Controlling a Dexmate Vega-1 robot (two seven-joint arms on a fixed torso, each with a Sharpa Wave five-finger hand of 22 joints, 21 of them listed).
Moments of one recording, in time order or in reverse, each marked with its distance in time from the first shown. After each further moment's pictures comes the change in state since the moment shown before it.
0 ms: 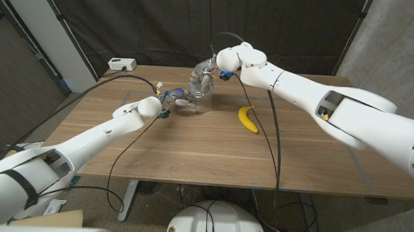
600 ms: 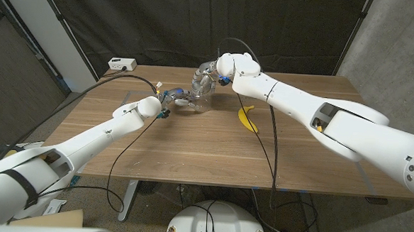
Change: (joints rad) left arm -0.003 -0.001 0.002 0.002 0.001 0.002 0.001; left_hand 0.000 0.000 0.000 0.000 0.000 0.002 0.002 -0.011 -0.001 0.000 0.000 -0.010 -0.002 0.000 0.000 0.000 0.000 -0.002 -0.002 0.004 -0.001; right arm -0.071 0.024 0.036 -0.084 0.071 -0.371 -0.068; right_hand 0.002 0.002 0.014 -0.014 -0.083 0.037 -0.037 0.040 -0.012 0.001 0.001 0.083 -0.013 0.248 0.014 0.039 0.037 0.157 -0.035 0.056 0.005
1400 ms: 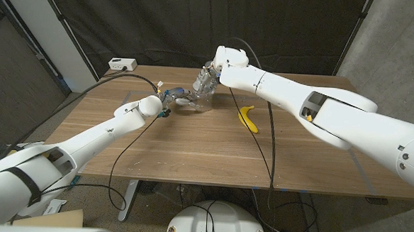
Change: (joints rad) left arm -0.018 -0.017 0.008 0.031 0.005 -0.007 -0.003; left_hand 0.000 0.000 0.003 -0.002 0.000 0.000 0.000 -0.008 0.000 0.005 0.005 0.002 0.000 -0.005 -0.001 -0.002 0.000 -0.001 -0.001 0.000 0.000; right arm 0.089 0.096 -0.070 0.104 0.197 -0.293 -0.021; right_hand 0.000 0.000 -0.001 0.001 -0.012 -0.049 -0.006 0.000 0.001 0.012 -0.001 0.032 -0.022 0.413 -0.259 -0.009 0.010 0.107 0.014 0.090 0.000
